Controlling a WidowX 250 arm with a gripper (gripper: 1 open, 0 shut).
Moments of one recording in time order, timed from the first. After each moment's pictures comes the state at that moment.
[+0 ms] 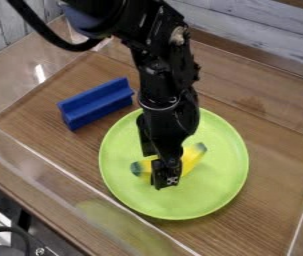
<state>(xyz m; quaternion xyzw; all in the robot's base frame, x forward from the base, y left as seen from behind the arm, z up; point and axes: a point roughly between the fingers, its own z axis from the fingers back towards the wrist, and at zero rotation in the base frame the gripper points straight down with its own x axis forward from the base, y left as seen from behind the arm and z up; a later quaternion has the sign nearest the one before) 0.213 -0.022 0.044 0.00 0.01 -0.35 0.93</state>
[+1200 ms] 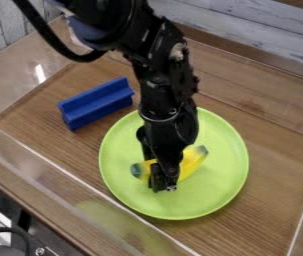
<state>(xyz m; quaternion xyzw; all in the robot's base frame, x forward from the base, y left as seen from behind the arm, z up) 0.213 -0.022 0.029 0.00 0.01 -0.36 0.93</state>
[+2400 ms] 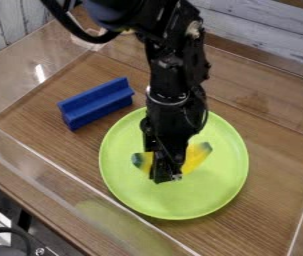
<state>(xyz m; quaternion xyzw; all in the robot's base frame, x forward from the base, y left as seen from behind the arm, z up) 0.212 -0.025 0.046 -0.01 0.05 -0.35 0.94</state>
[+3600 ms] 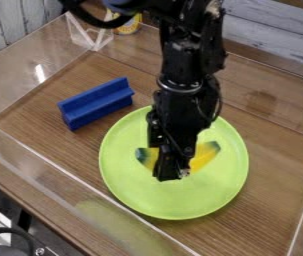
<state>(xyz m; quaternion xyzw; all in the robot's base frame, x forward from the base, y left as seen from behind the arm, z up) 0.205 -0.037 0.072 -0.02 0.08 -0.36 0.93</state>
